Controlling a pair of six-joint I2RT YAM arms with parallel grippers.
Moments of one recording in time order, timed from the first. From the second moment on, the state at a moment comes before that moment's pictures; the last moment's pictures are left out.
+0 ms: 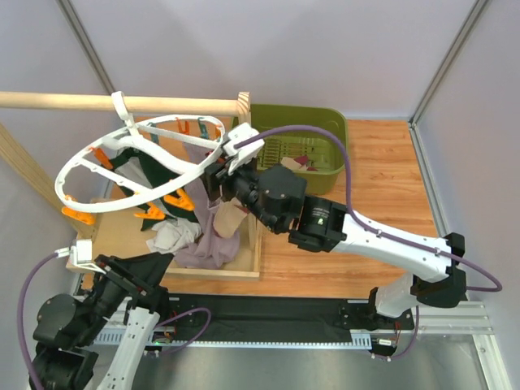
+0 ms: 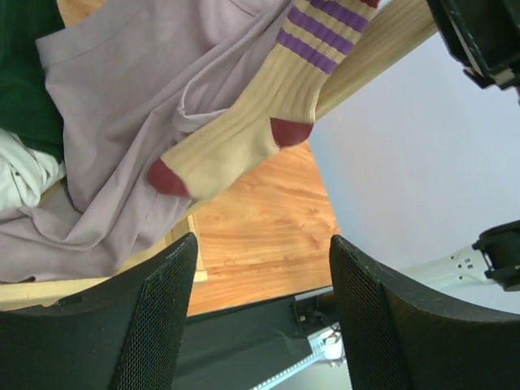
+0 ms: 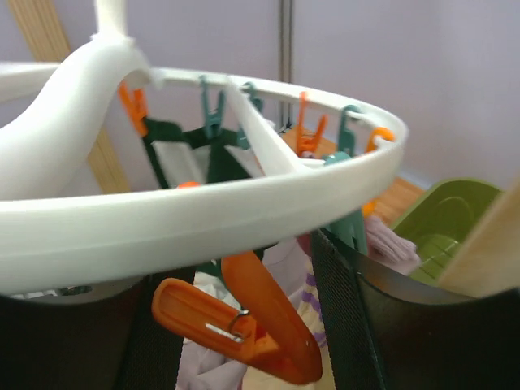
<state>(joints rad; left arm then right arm) -0.22 0.06 1.04 -1.04 0.27 -0.79 1.32 1.51 1.67 -0.09 0.55 0.03</state>
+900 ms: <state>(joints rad) -0.22 0.35 1.27 -0.71 0.28 -0.80 1.26 1.36 1.54 -0.19 0.28 0.08</state>
